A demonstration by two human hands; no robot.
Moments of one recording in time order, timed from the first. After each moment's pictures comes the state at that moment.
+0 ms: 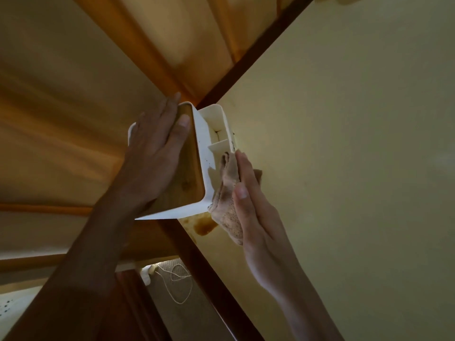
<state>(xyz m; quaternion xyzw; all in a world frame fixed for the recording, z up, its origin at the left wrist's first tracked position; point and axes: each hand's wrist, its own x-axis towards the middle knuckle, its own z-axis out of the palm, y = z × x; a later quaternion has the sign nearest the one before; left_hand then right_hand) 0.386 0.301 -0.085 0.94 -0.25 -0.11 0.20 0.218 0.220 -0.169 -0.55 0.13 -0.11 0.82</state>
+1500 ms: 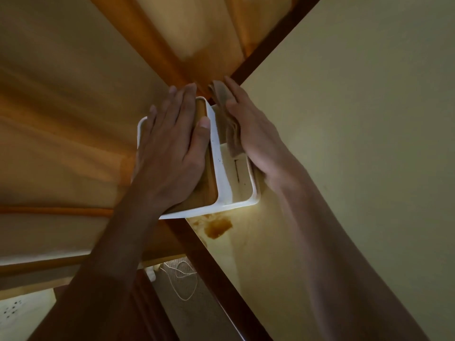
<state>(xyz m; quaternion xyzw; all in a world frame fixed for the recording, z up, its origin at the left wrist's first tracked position) 0.392 0.294 -0.097 0.94 -0.32 -0.03 0.10 0.338 0.153 -0.146 -0.65 0.14 -0.06 0.75</state>
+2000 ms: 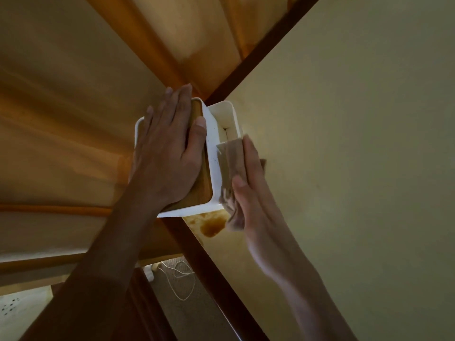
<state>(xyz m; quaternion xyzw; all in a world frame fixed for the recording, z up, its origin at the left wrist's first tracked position) 0.389 0.292 -0.096 0.94 -0.32 -0.02 0.10 0.240 0.213 -0.162 -0.56 0.10 -0.09 0.82</state>
